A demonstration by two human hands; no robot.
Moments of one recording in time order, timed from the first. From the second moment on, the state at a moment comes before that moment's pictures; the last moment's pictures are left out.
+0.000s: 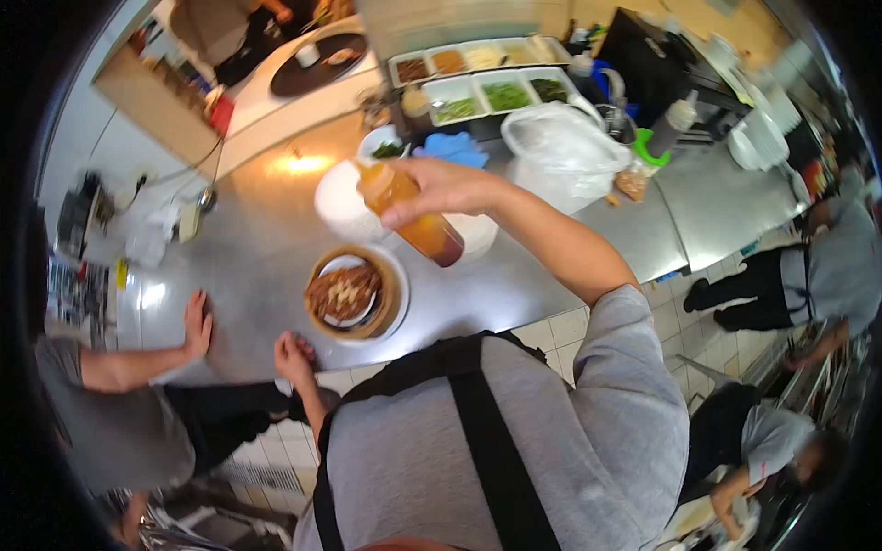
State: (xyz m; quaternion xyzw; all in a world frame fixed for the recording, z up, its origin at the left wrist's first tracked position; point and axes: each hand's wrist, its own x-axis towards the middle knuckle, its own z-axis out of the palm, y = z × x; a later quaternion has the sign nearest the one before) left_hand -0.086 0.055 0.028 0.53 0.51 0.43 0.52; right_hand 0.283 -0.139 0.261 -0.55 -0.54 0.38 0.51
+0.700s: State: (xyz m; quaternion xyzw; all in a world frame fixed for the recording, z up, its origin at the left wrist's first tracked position) left_hand -0.074 0.048 0.031 0.55 0.56 0.47 0.41; right_hand 0.673 -0.277 0.187 -0.94 -0.21 -0.15 0.25
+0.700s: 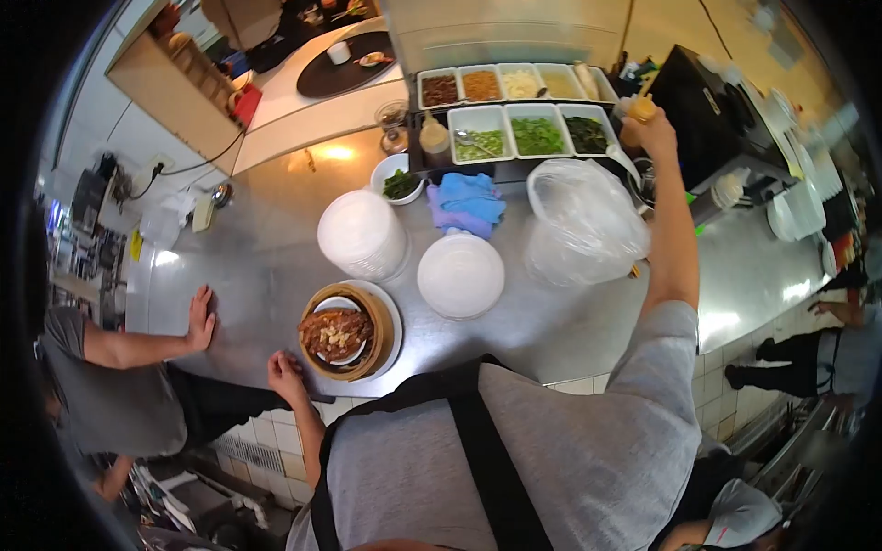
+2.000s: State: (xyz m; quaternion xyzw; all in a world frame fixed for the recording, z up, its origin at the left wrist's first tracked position) left_hand -0.081 0.048 0.035 0.63 0.47 0.42 0.45; right_hand 0.191 -0.082 0.258 -0.68 -0.72 0.03 -0.13
